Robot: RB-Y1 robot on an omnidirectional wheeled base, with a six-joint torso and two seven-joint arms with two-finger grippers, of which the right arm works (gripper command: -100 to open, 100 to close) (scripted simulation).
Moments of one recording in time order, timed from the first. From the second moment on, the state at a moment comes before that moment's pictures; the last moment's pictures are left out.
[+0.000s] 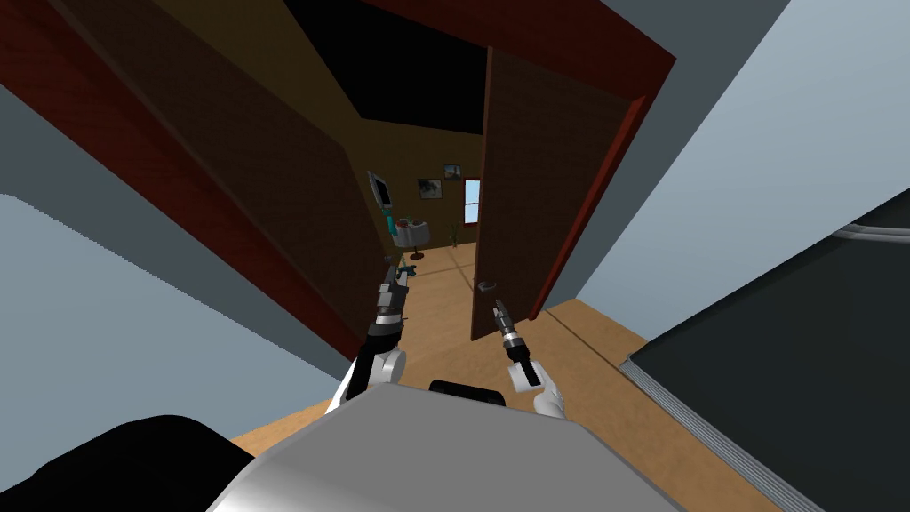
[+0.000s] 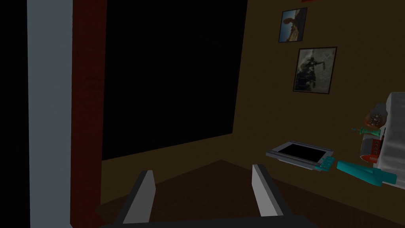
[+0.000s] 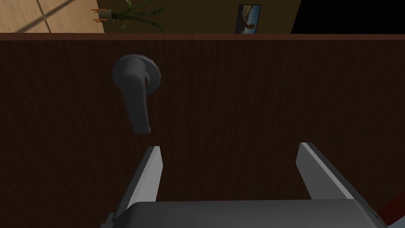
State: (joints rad) arm -0.06 -0.07 0.08 -0.97 0.21 -0.76 -0.19
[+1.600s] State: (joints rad) arm -0.20 -0.04 0.09 -0.61 0.26 -0.84 -0.23
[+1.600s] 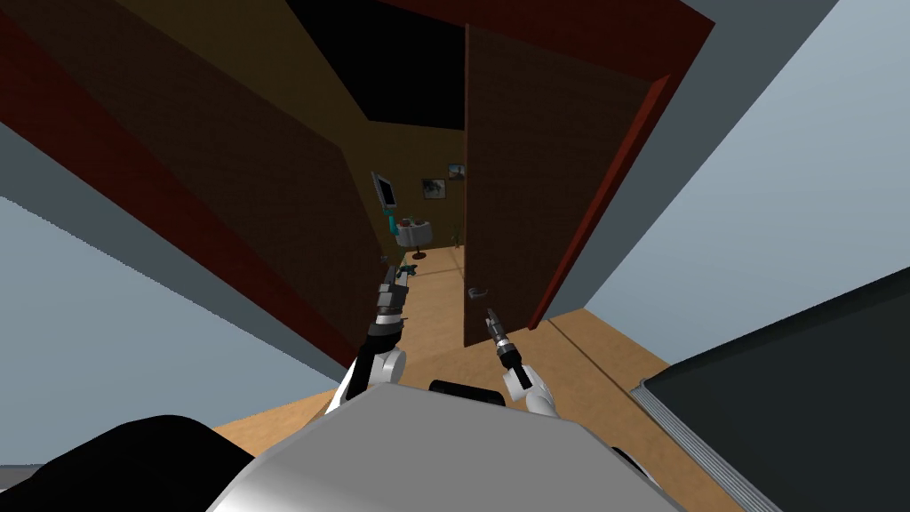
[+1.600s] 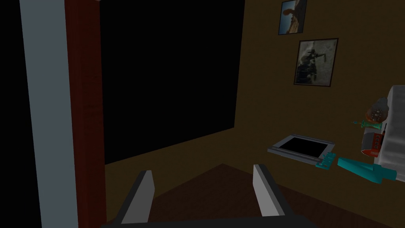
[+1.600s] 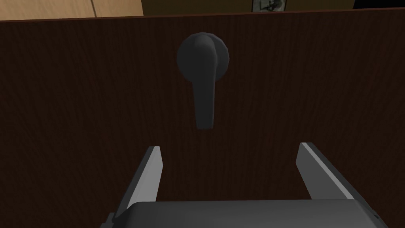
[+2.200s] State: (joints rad) arm -0.21 -0.05 0.08 -0.56 0.26 -0.85 -0.23
